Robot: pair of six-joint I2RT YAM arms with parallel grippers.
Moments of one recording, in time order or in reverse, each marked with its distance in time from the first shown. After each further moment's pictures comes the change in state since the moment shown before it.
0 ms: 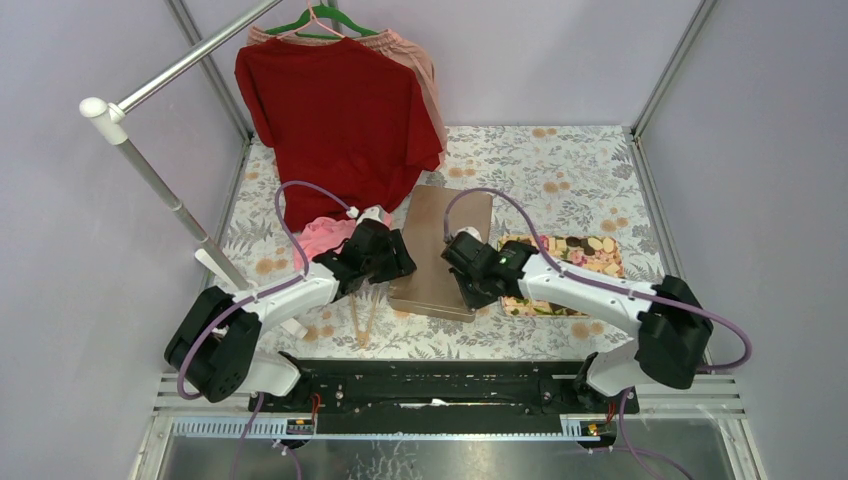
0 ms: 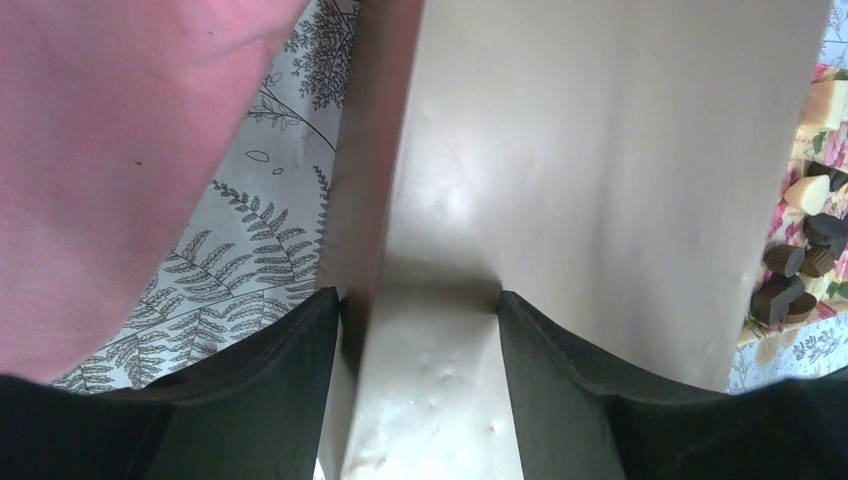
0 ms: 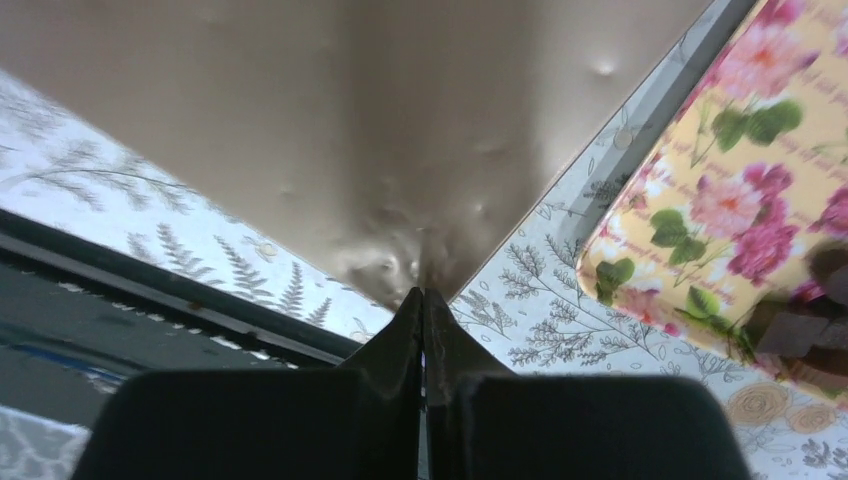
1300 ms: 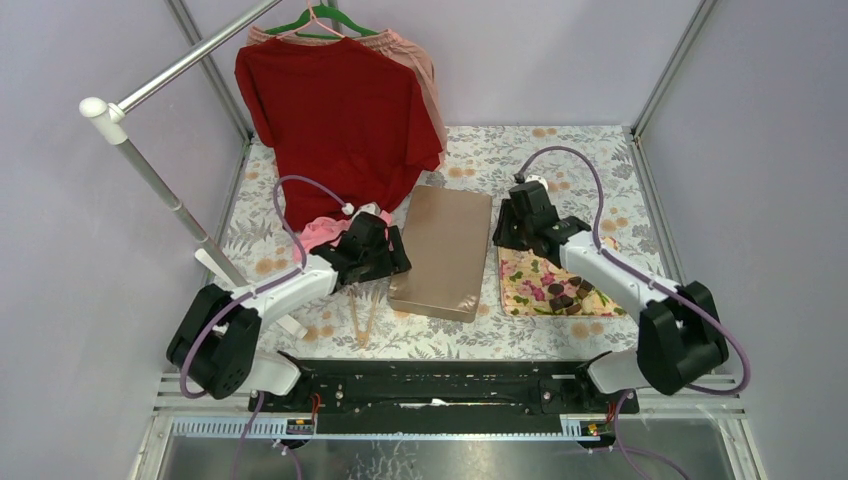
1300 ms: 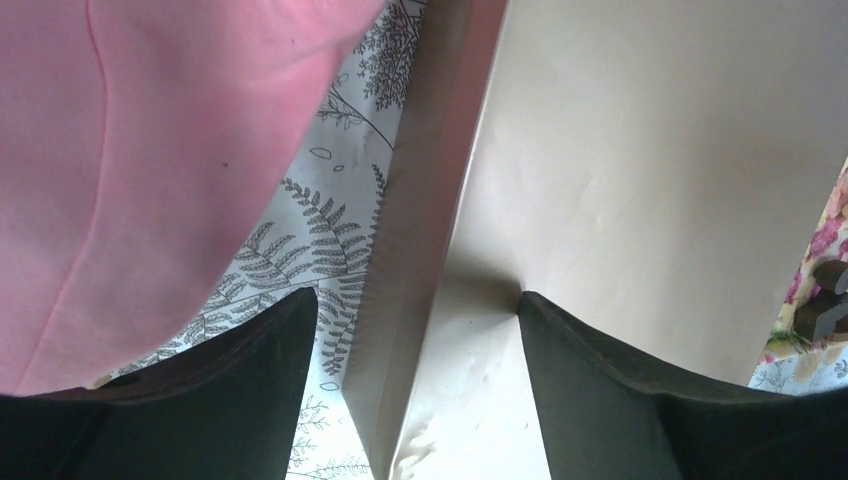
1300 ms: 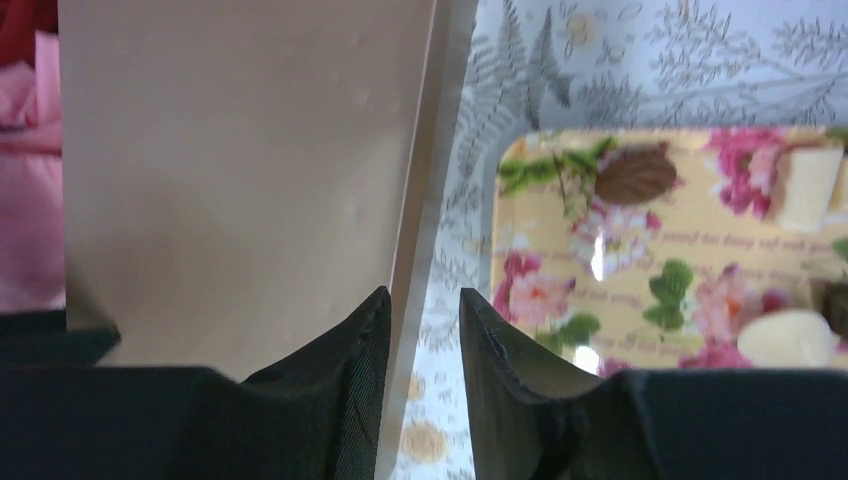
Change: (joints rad) left arm 0.047 0.000 0.052 -0.126 -0.008 0.034; right arm -0.455 -0.065 -0.154 0.413 -0.056 0.043
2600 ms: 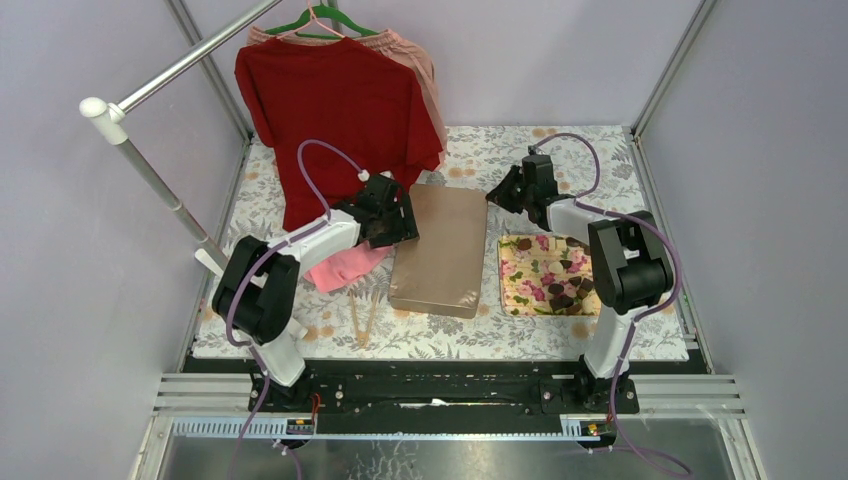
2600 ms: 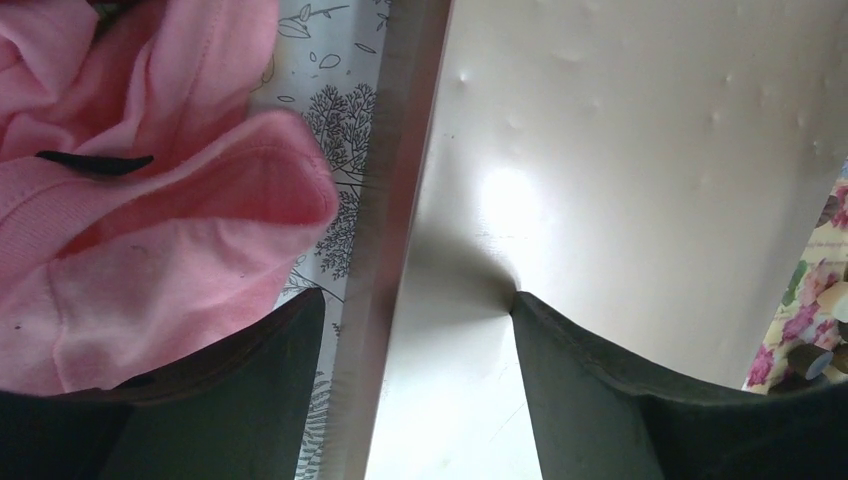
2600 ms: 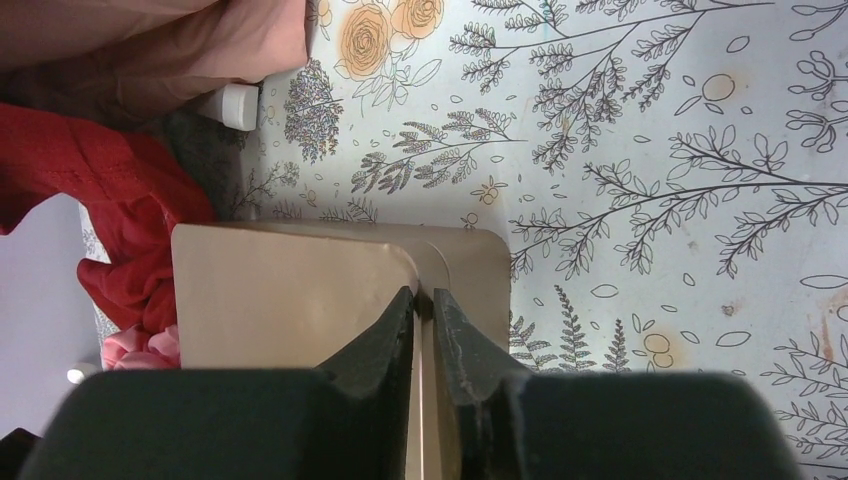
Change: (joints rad) left arm 0.087 0.337 0.382 -0.109 0.043 0.093; right arm -0.243 0.512 0.182 0.534 -0.270 0.198
